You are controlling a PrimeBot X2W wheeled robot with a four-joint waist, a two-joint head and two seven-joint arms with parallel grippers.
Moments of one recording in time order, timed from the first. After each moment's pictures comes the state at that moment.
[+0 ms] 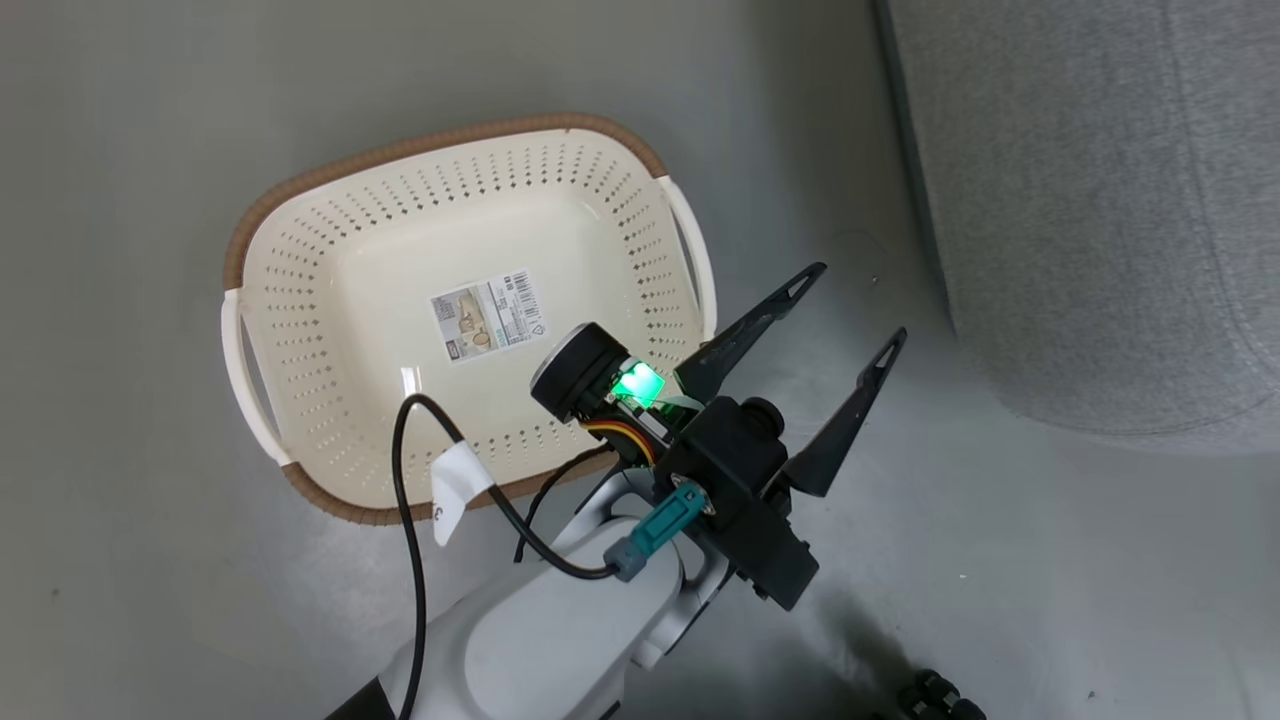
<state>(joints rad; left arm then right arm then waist) -0.74 0.06 -0.98 0.32 -0.44 0.12 -0.25 -1.34 -0.84 0.18 0.89 0.54 0.12 -0.26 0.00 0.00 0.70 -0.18</state>
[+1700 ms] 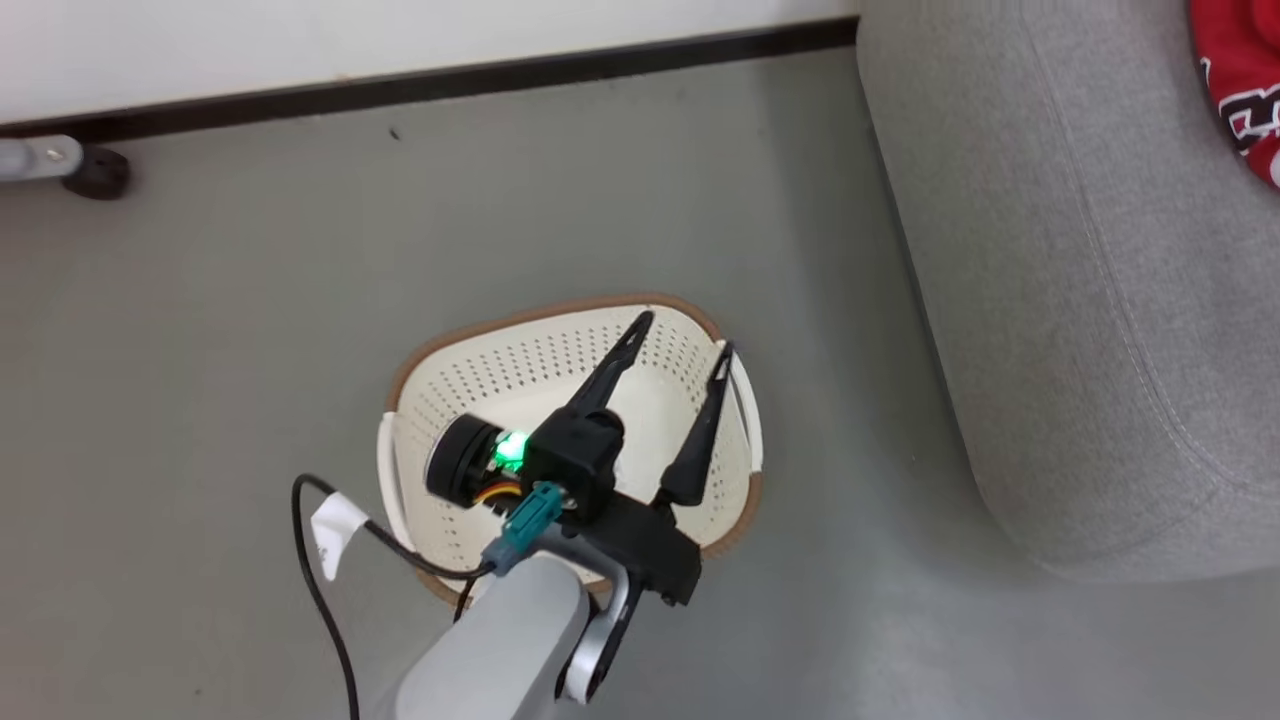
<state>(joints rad) -0.56 0.05 -0.76 0.39 -0.48 0.12 -0.25 -0.71 -0.63 0.37 0.61 0.68 0.12 -0.26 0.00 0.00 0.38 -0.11</state>
